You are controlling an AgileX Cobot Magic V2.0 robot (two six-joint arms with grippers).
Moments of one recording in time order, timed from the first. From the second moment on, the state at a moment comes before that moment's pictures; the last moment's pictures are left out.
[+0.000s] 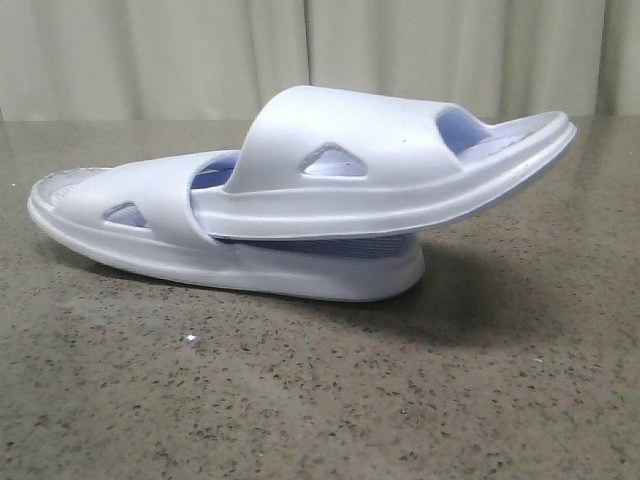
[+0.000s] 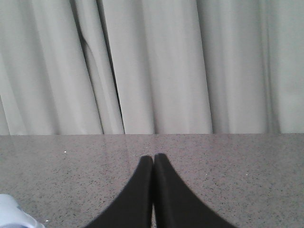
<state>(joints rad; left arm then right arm) -0.13 0.26 -0.21 -1.36 0.22 1.11 0.58 0.15 -0.27 1.73 -0.39 -1.72</state>
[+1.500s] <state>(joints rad) -0.13 0.00 0.00 -0.01 0.15 0.00 0.58 0.15 -0.27 1.73 -0.40 -1.72</state>
